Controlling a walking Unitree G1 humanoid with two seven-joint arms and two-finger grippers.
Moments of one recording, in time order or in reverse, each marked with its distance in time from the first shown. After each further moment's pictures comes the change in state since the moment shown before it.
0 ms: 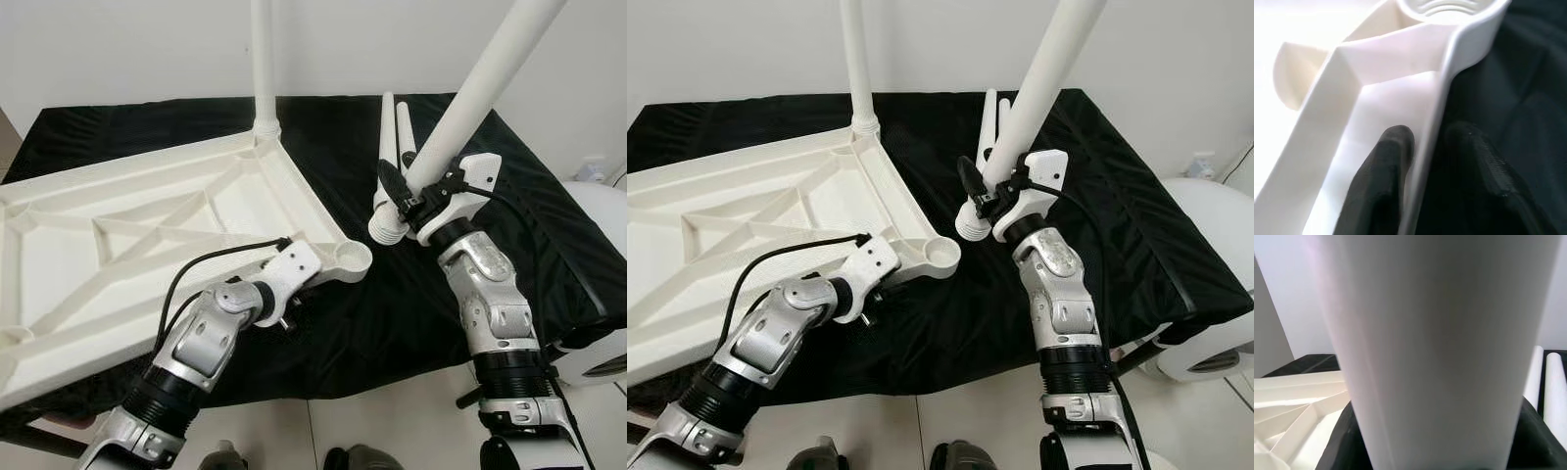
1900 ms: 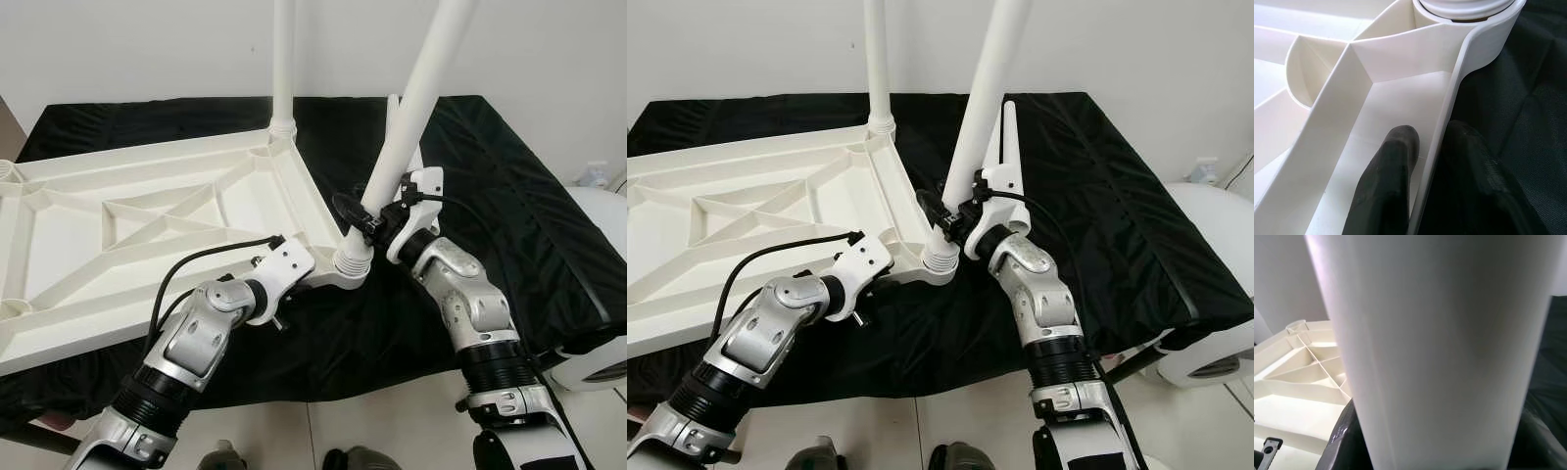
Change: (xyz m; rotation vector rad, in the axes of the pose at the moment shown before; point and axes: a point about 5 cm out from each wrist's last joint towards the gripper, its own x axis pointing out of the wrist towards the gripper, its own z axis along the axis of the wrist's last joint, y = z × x) left arm -0.001 -0.001 0.001 0.024 0.012 -0.005; right arm 0.011 0.028 -0.031 0.089 0.207 0.199
